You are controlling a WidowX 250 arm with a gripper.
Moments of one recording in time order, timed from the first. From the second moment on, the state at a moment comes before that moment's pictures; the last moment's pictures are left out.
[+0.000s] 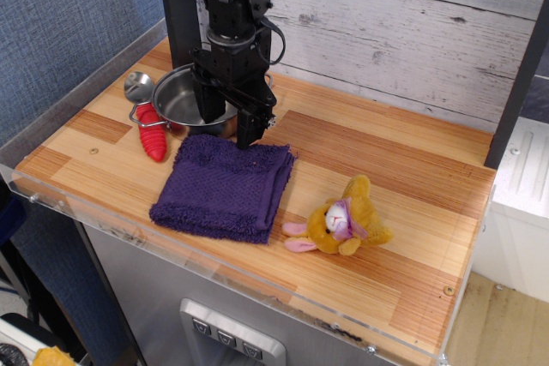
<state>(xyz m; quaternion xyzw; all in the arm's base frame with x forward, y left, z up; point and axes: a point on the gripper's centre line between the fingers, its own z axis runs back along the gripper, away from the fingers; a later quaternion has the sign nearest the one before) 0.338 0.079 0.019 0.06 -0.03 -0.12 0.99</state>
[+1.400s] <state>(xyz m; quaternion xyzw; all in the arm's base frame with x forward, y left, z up) 0.358 0.055 0.064 0.07 -0.07 -0.12 0.99</state>
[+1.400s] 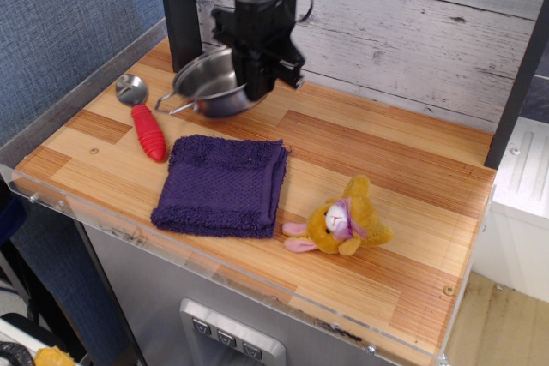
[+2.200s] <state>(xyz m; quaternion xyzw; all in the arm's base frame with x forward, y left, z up) 0.337 -0.029 0.104 0.04 -0.13 -0.22 0.97</state>
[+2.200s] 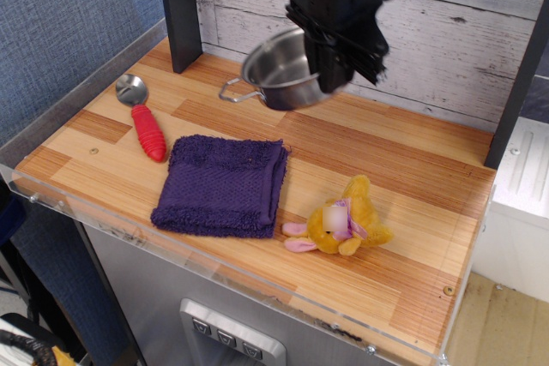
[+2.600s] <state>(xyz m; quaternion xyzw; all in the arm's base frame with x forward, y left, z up) 0.314 -0.063 0.090 0.02 -0.11 -0.28 0.95</state>
